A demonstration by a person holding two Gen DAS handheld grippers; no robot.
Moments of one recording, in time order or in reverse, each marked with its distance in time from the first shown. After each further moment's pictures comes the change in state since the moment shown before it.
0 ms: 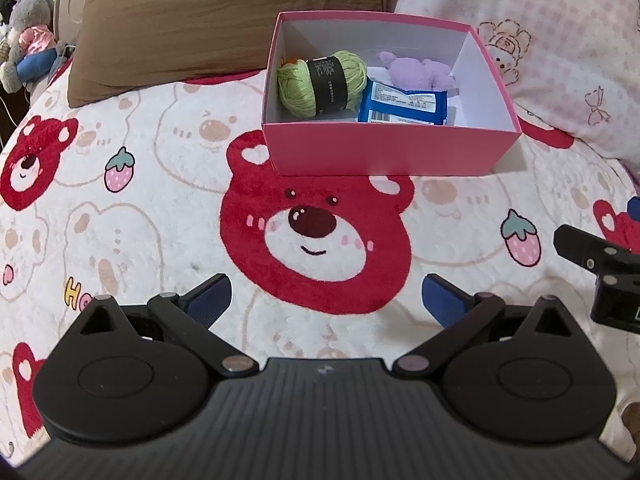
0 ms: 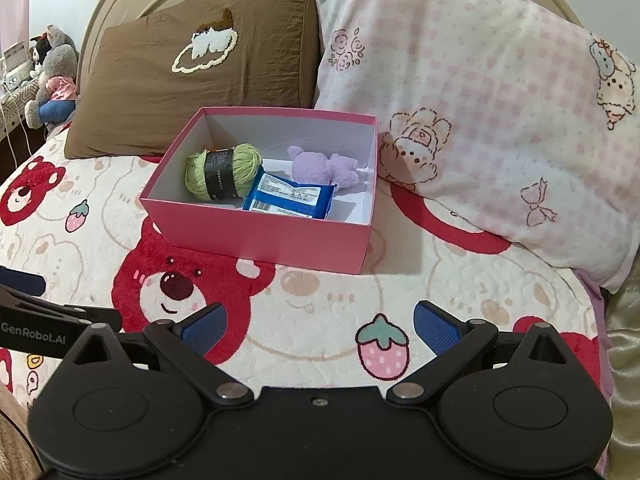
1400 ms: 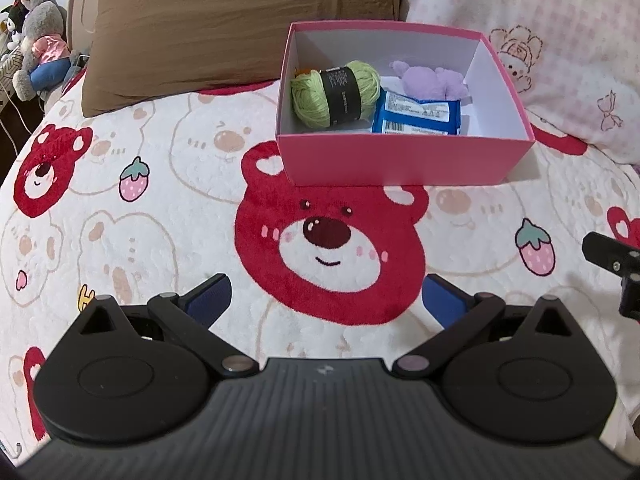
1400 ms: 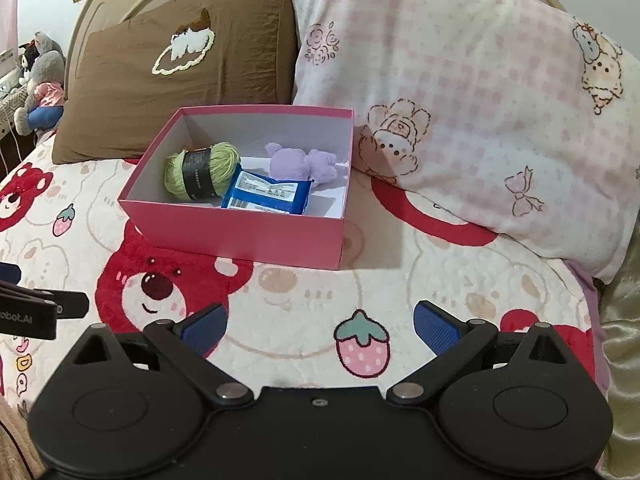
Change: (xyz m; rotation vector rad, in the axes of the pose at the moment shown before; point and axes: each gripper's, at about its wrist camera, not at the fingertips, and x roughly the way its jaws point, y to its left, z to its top) left arm 0.003 -0.001 0.000 -0.018 -0.022 0.057; right arm 0.003 -0.023 -0.005 0.029 0.002 -0.013
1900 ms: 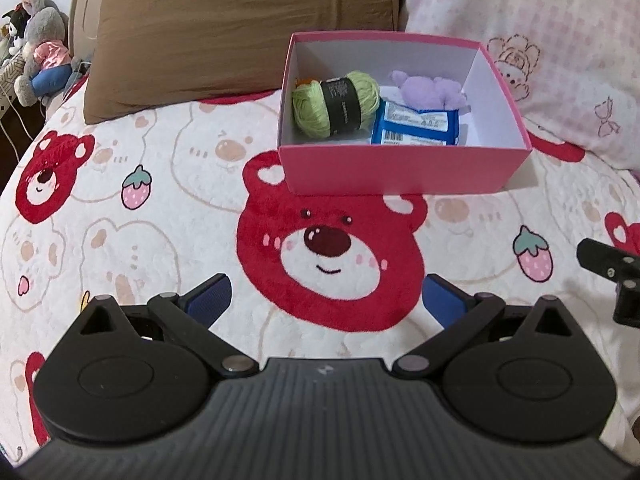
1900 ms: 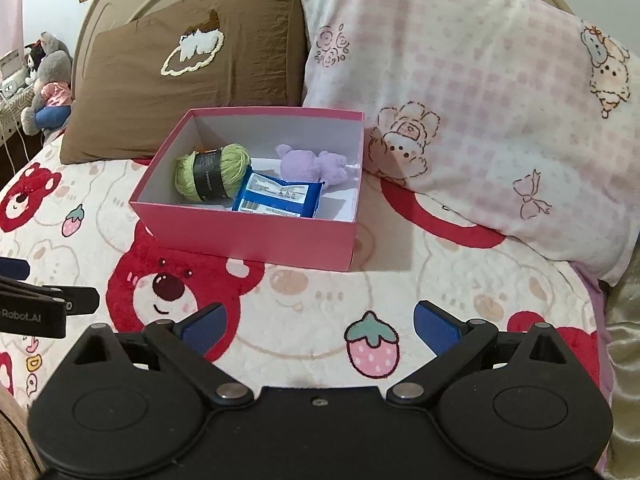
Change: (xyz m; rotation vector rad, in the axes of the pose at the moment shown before) left arm -0.007 0.001 0.003 -0.008 -0.023 0.003; right arm -0.003 0.005 0.004 -0.008 0.009 0.016
